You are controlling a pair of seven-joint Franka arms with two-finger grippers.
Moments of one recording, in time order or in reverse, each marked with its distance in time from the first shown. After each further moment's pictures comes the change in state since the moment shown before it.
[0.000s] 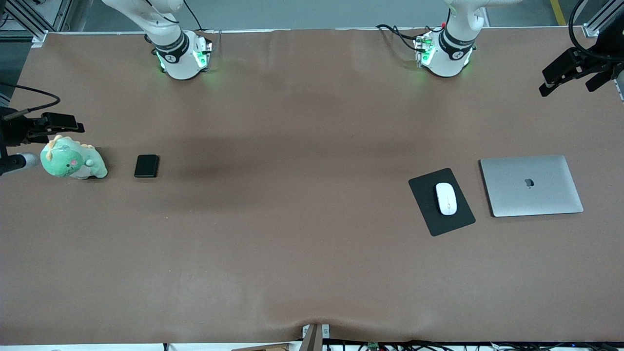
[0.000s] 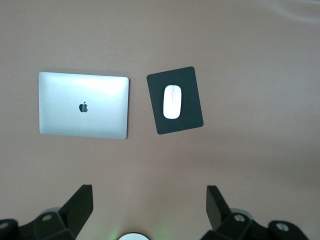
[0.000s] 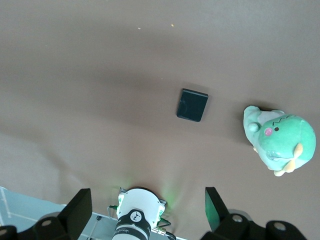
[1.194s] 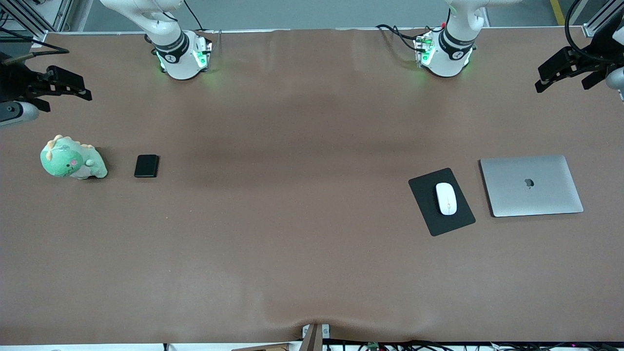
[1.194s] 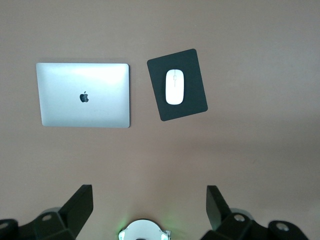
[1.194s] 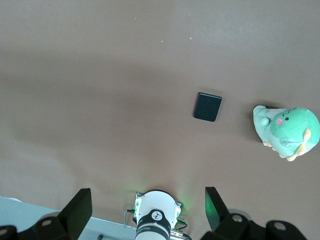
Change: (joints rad) left arm 0.000 0.008 0.000 -0.002 0.010 -0.058 0.057; right arm 0.095 -0.152 0.009 -0.014 0.029 -0.028 0.152
